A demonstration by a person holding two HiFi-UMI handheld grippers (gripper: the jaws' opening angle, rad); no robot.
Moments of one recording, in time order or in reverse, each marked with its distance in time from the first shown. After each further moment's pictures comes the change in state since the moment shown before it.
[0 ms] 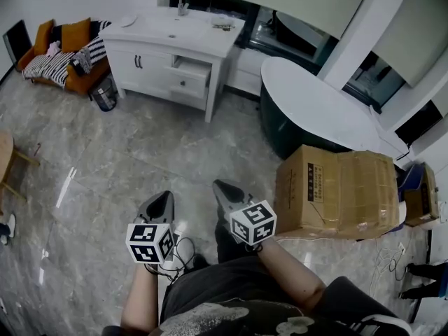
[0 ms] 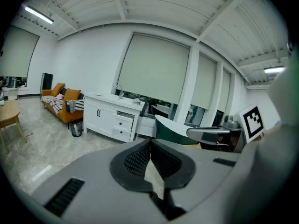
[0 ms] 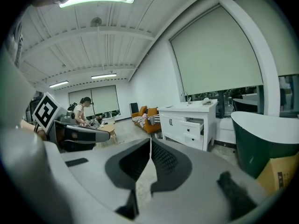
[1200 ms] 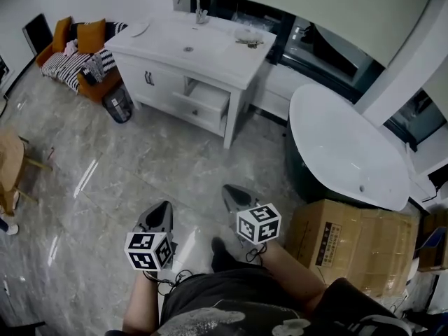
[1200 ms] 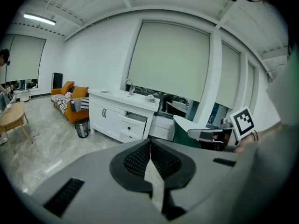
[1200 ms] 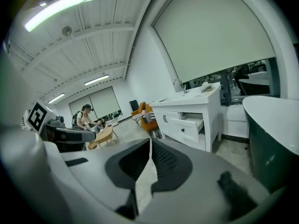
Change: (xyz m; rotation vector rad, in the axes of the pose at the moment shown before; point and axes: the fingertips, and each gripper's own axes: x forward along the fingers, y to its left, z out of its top) left arm 0.247 0.071 0.097 -0.059 0.062 0.175; right arm 0.202 -0.247 0.053 0.144 0.094 0.104
